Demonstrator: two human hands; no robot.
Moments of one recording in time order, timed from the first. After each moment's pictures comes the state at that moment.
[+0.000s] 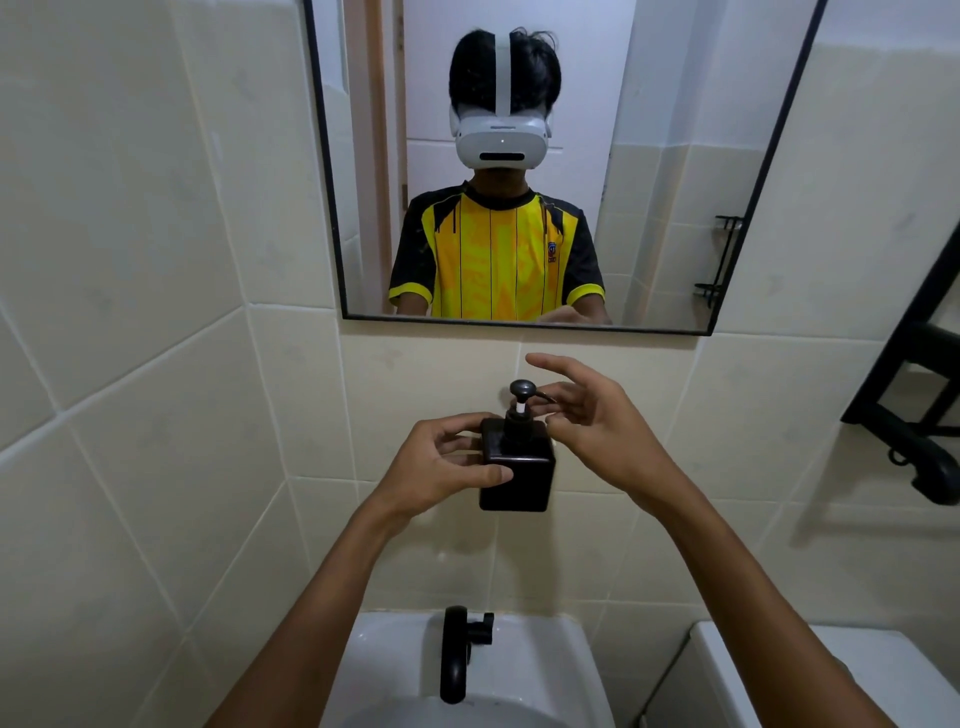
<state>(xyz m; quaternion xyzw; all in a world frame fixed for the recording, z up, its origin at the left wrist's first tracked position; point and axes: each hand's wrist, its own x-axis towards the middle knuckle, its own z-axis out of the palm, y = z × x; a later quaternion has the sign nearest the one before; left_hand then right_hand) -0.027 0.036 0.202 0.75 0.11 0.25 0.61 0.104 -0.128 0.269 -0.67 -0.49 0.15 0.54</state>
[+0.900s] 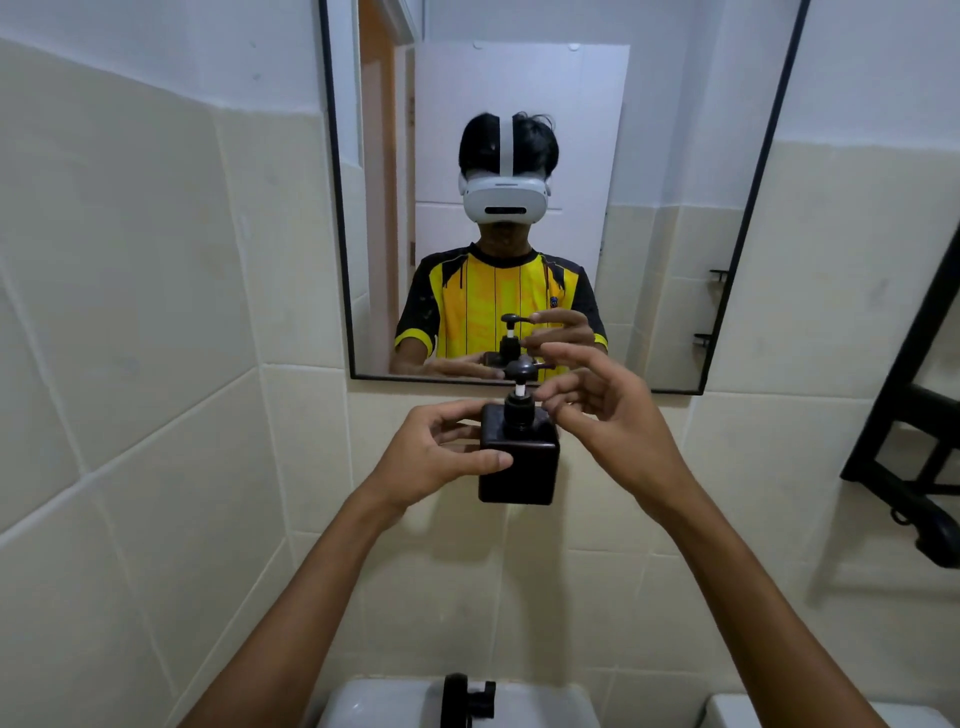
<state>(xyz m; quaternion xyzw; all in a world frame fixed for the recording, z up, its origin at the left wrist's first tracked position) -0.027 0.041 0.276 0.74 0.05 0.29 0.60 0.104 -0.129 0.324 -0.60 -0.52 0.05 0.60</state>
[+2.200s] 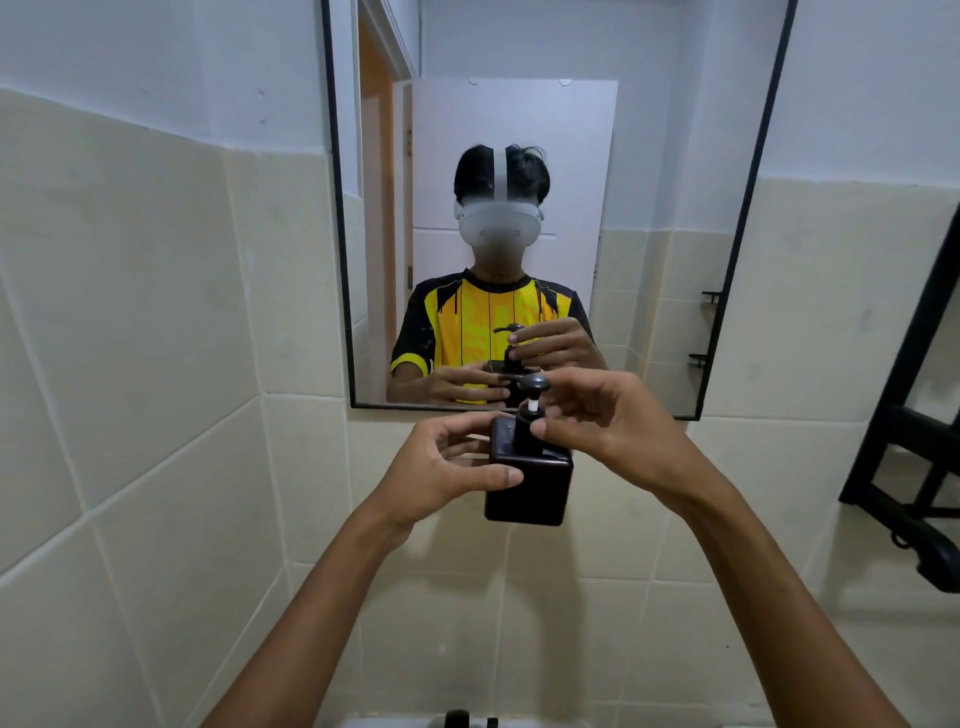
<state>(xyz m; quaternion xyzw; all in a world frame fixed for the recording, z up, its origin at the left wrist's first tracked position) -0.029 0.034 0.298 0.74 0.04 0.28 0.61 0.110 -0.133 0.355 -0.62 -0.58 0.10 0.52</state>
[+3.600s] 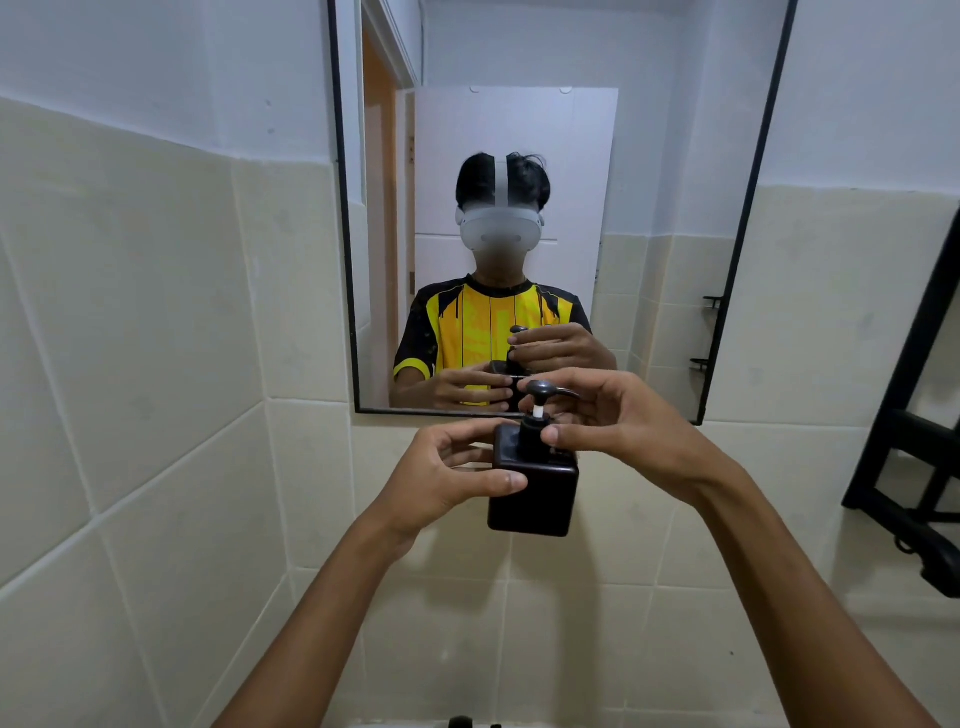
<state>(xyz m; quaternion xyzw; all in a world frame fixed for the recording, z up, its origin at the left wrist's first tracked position) -0.037 0.027 0.302 0.73 0.03 0.28 0.62 0.118 -0.135 0.365 -0.58 -0.59 0.21 0.52</state>
